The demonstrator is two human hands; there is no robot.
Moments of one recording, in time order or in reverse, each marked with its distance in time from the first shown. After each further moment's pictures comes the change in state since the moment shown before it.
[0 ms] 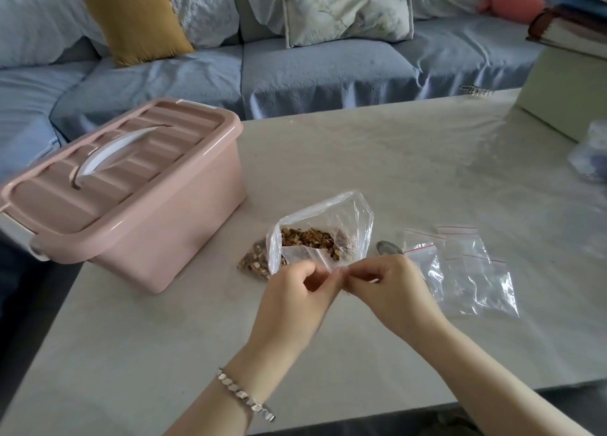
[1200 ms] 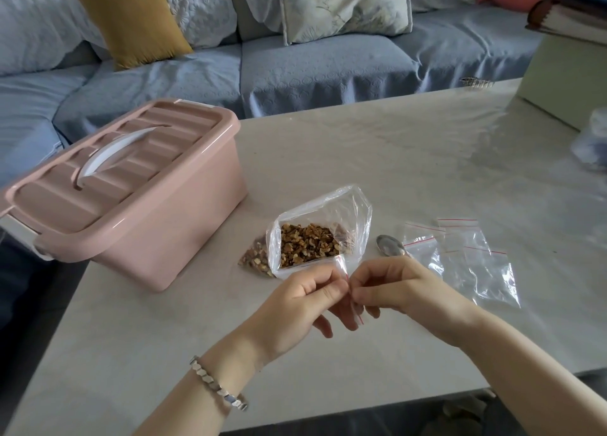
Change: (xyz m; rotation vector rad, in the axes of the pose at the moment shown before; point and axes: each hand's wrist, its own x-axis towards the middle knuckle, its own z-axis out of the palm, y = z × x) left_hand -0.007 0.007 -0.021 -0.455 -0.619 -0.043; right_hand -0.002 0.015 -0.027 0.293 -0.446 0.068
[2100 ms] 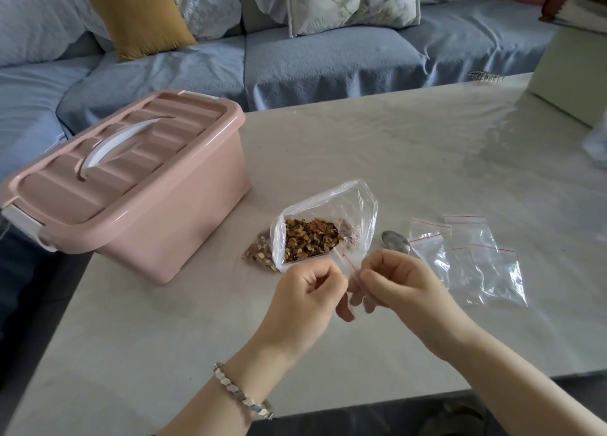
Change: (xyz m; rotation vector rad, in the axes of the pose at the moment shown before) left_hand 0.001 -0.002 0.016 0.135 0.385 0.045; right_hand 0.002 0.014 0.018 0.110 0.294 -0.075
